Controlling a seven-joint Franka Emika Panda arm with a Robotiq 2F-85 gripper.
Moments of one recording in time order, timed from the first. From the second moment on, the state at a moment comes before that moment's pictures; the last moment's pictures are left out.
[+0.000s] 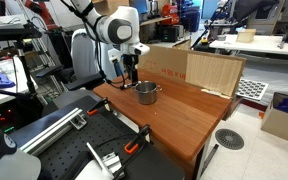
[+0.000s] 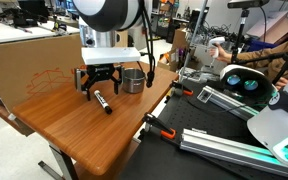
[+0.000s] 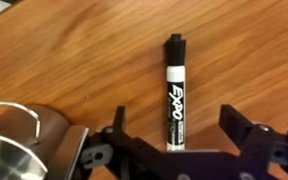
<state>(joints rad) 0.27 0.50 0.00 -2.18 0.14 2.63 0.59</state>
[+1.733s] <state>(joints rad) 0.34 0.52 -0.04 -2.08 0.09 2.62 0.62</state>
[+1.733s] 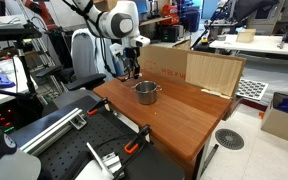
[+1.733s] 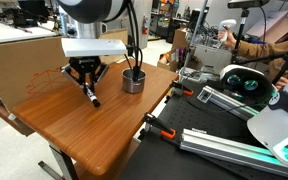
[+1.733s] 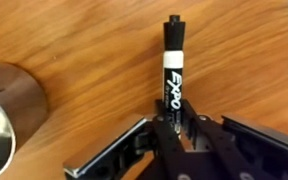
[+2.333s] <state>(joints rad) 0.36 0.30 -0.06 -2.16 -0.14 2.62 0.67</state>
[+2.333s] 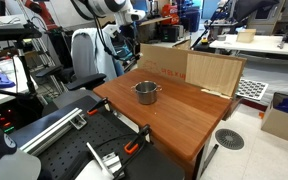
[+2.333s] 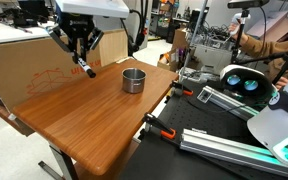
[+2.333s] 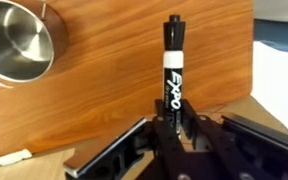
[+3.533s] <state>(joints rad) 0.29 0.02 -0.10 -2.48 -0.86 2.63 1.22</state>
